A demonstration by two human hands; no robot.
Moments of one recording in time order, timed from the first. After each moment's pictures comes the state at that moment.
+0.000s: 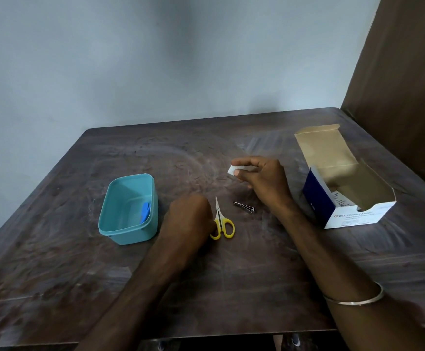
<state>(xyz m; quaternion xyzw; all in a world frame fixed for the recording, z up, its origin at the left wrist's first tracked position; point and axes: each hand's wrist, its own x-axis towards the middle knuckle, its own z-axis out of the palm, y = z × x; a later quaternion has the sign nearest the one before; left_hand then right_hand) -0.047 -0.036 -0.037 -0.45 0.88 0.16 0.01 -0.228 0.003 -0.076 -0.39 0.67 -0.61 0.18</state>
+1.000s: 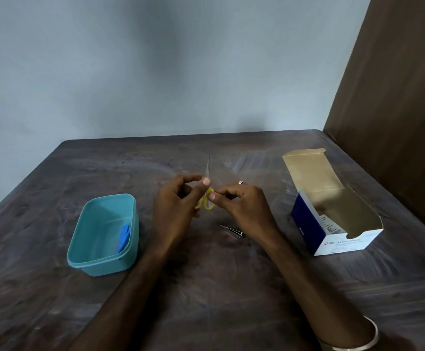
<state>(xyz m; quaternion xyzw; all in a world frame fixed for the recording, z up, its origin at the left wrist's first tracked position) -0.079 -0.071 -0.050 -0.34 0.70 0.46 -0.43 -0.219 0.004 -0.077 -0.51 0.67 -0.53 0.12</state>
